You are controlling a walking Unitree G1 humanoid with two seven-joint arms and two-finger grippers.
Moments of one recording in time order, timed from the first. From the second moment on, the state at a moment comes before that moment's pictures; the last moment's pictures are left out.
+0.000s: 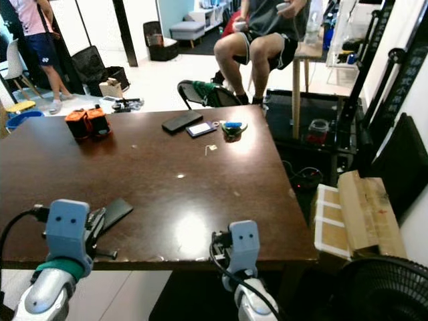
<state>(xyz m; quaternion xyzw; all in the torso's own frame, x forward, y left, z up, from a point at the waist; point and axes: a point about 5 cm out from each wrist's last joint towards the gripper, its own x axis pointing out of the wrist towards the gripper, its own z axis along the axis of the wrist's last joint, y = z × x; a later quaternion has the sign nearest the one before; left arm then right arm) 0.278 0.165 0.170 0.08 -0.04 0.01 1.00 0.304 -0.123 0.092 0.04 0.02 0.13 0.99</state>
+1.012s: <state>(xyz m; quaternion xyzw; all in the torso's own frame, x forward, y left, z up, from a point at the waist) 0.271 0.146 0.102 -0.01 -0.01 0.02 1.00 0.302 -0.125 0.120 -0.05 -0.01 0.17 0.98</state>
